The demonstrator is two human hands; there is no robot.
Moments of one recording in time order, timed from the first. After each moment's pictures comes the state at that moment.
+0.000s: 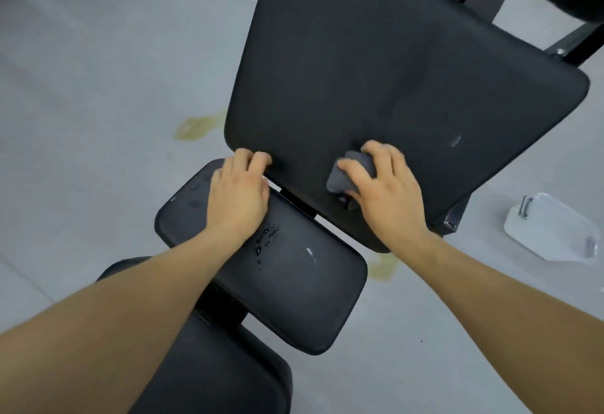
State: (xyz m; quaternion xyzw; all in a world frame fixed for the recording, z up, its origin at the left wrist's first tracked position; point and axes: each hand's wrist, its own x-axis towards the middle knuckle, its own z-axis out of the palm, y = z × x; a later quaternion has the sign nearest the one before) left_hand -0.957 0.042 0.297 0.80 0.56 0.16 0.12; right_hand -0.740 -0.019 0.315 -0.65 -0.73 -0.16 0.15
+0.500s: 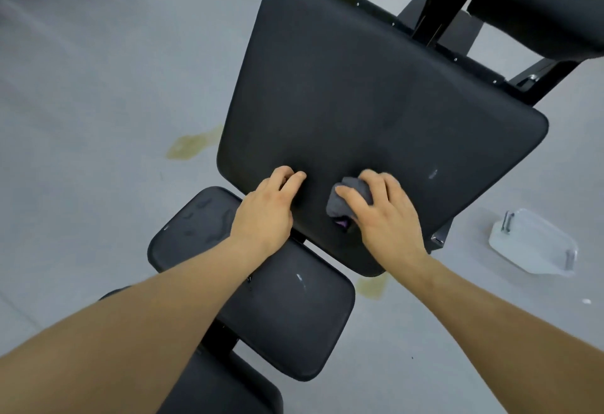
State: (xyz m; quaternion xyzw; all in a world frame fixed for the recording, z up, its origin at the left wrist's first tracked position) left_hand -0.917 0.047 0.325 0.85 0.47 0.12 0.19; right_hand -0.722 -0.022 0.324 -0.63 -0.74 -0.20 0.11
